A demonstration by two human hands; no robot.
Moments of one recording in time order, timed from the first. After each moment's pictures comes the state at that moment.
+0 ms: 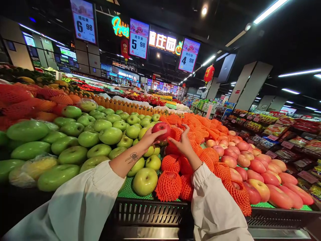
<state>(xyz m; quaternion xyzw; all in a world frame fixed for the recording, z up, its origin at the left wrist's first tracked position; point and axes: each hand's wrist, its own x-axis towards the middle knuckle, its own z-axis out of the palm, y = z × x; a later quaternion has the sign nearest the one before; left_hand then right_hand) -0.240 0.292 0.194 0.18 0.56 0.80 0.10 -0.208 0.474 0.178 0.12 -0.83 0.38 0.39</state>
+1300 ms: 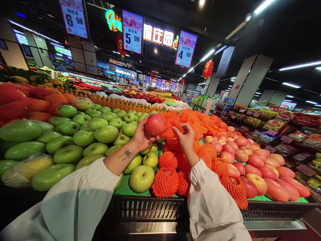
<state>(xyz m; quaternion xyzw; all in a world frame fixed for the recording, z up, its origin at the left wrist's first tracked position) -0.238 0.282 0.199 0.21 0.42 0.86 0.20 -0.206 0.474 0.186 0.06 -0.71 0.48 0.51</state>
